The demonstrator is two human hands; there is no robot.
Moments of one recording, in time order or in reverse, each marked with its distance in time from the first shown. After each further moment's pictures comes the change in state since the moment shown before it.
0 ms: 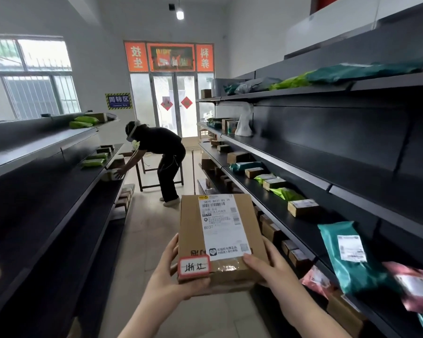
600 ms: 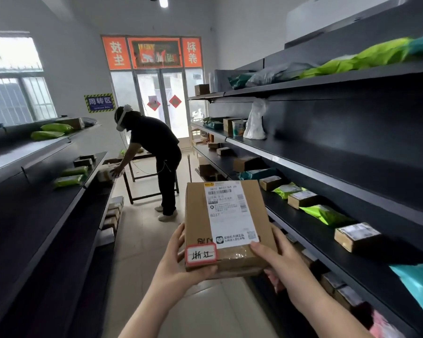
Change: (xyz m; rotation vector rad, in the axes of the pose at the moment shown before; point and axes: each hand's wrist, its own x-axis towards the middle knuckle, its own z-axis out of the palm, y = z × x) left_hand 0.336 -0.060 -0.097 -0.015 -0.091 0.031; right_hand 0.323 0.002 0.062 -0.037 0.142 -0.042
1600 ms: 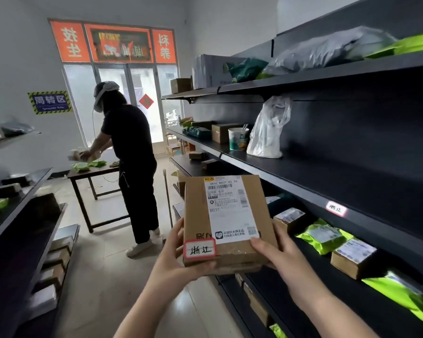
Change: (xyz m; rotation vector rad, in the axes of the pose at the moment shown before) left_hand 0.467 -0.099 -0.056 -0.024 -0.133 0.012; right_hand 0.452 0.022 0.039 -0.007 0.088 -0.009
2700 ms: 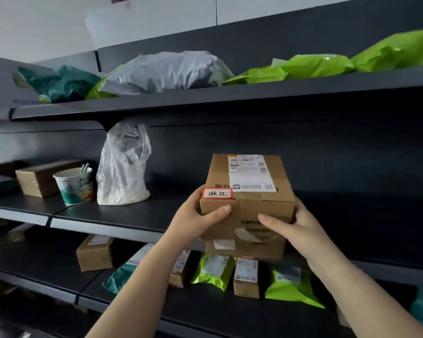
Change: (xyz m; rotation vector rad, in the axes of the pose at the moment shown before) left_hand 0.277 0.051 0.224 -0.022 -0.876 0.201; right_hand 0.087 -0.066 -0.147 -0.288 0.942 -0.148
